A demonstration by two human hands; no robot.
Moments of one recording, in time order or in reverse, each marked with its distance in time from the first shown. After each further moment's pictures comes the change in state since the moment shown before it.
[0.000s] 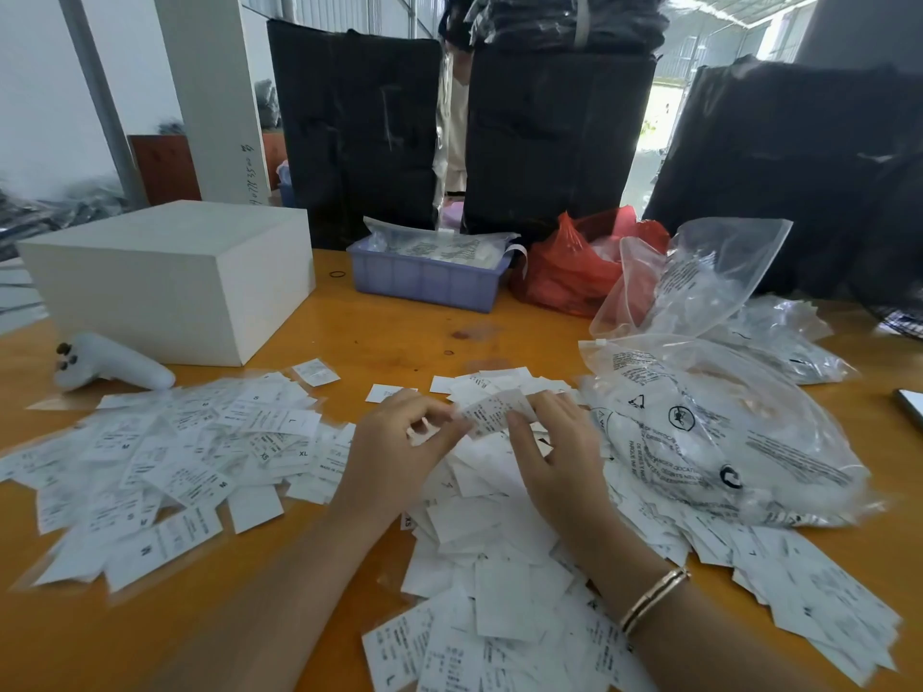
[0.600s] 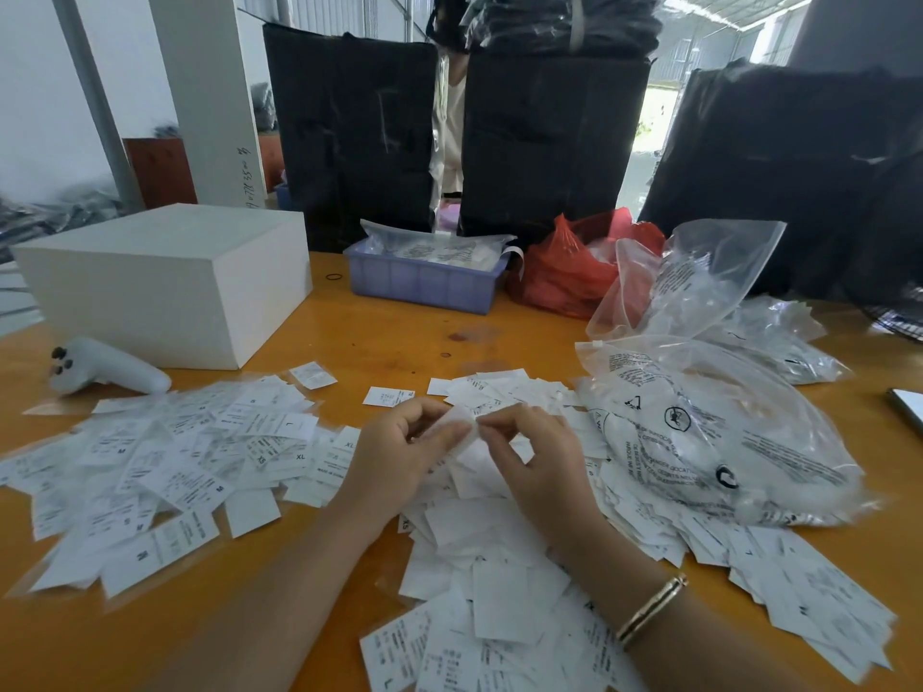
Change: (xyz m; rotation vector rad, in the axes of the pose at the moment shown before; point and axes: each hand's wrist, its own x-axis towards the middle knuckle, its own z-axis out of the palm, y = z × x) left_hand -0.001 0.002 0.003 -0.334 -0.114 -0.262; right_hand -0.005 -0.003 0.003 0.037 -0.177 0.097
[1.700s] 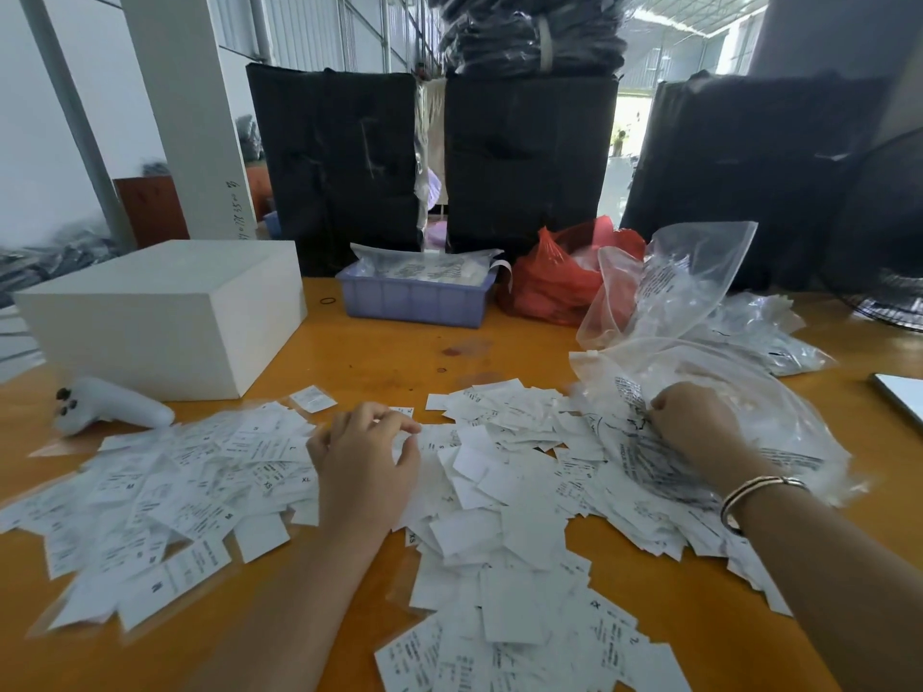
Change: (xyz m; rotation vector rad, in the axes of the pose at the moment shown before) left_hand 0.007 -0.017 -0.013 0.899 0.276 0.101; right_hand 0.049 0.109 -0.110 -0.752 -0.195 0.756
